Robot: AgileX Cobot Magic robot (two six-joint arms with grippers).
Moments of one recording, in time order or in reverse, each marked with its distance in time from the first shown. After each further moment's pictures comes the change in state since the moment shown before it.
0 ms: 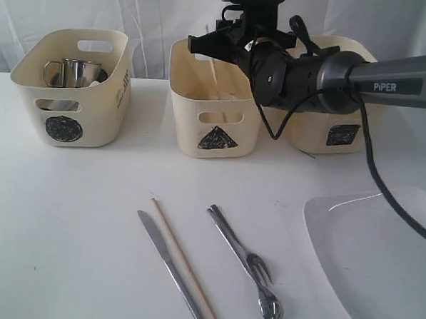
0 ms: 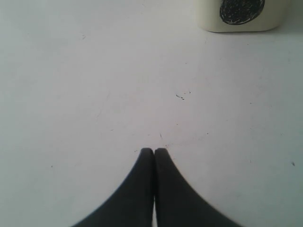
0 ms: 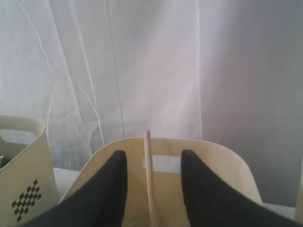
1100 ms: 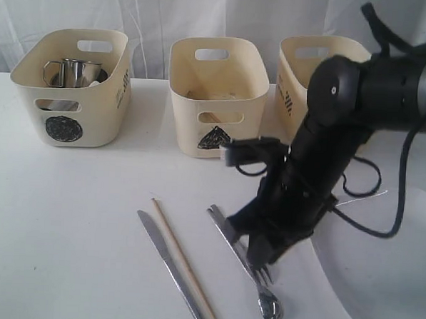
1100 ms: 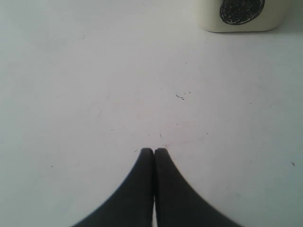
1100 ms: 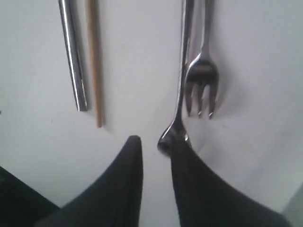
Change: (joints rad) left arm 0.000 0.000 0.000 0.000 0.000 0.000; right arm 0.000 -0.346 0.386 -0.060 1.480 0.022
